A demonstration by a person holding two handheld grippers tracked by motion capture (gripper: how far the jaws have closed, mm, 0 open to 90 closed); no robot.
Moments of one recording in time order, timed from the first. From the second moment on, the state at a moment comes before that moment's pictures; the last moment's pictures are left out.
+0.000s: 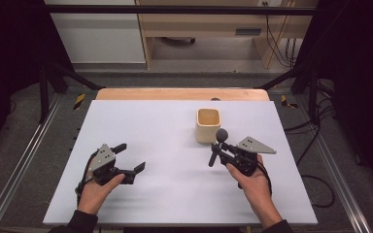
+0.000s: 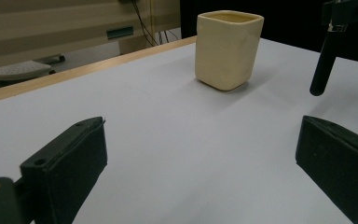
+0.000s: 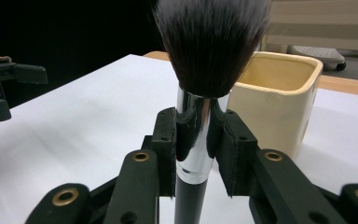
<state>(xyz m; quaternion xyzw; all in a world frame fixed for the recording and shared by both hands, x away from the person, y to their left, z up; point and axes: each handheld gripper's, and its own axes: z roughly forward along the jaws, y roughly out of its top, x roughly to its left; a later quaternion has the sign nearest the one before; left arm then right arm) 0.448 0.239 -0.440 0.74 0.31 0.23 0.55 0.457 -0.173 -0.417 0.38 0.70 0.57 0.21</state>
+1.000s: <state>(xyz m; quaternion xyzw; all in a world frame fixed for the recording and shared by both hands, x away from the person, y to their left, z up) 0.440 0.255 -0.451 0.73 0.31 0.25 0.56 0.460 -0.181 -0.401 0.37 0.71 0.56 0.22</state>
